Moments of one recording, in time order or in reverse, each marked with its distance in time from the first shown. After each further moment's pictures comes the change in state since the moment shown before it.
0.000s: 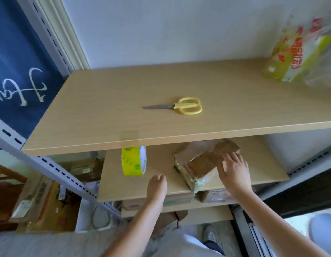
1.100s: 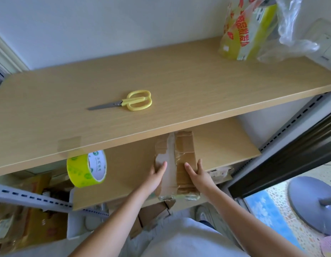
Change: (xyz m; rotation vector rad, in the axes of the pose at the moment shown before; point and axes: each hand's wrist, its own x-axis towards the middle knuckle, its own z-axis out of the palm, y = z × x) left_hand 0.011 0.013 0.058 0.270 -0.425 0.065; right_hand -0.035 0.016 0.042 0.735 -0.570 0.761
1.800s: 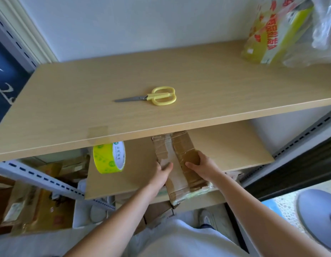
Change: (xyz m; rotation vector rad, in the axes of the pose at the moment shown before) left_hand -0.007 -0.010 -0.014 -0.208 0.082 -0.007; right_hand 0.007 -0.051 0.002 -0.320 -0.095 -0.225
